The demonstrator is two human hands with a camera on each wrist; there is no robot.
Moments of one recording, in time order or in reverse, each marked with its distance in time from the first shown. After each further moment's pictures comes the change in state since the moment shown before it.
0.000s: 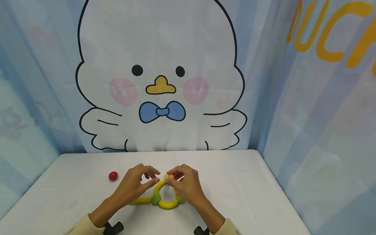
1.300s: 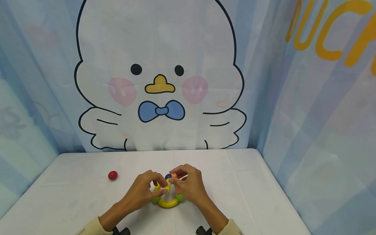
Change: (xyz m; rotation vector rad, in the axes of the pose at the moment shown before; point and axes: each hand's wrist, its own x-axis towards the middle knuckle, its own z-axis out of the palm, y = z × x) left_hand -0.003 0.005 0.027 -0.120 -0.131 0.041; right_hand -0.002 0.007 -0.009 0.038 0.015 0.022
